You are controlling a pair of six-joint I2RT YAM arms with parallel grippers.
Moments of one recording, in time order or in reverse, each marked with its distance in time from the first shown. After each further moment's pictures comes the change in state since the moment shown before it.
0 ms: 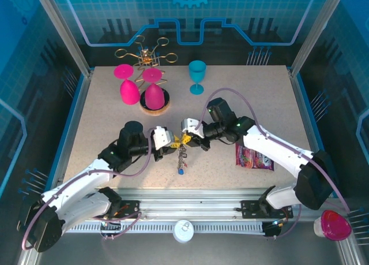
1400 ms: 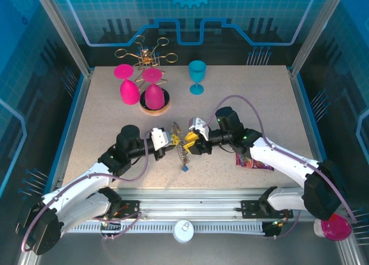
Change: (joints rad) left arm -0.001 -0.035 -0.090 0.224 -0.038 -0.049; right arm -0.032 -0.124 -0.271 0.362 -0.052 0.415
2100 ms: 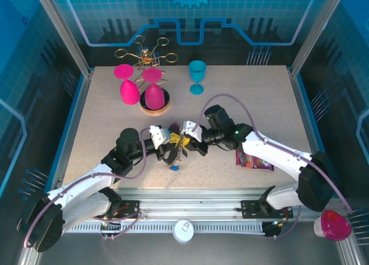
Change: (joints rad) left arm 0.000 0.035 -0.077 0.204 -0.014 -0.194; right arm 0.070 0.095 0.146 -0.207 0.135 -0.198
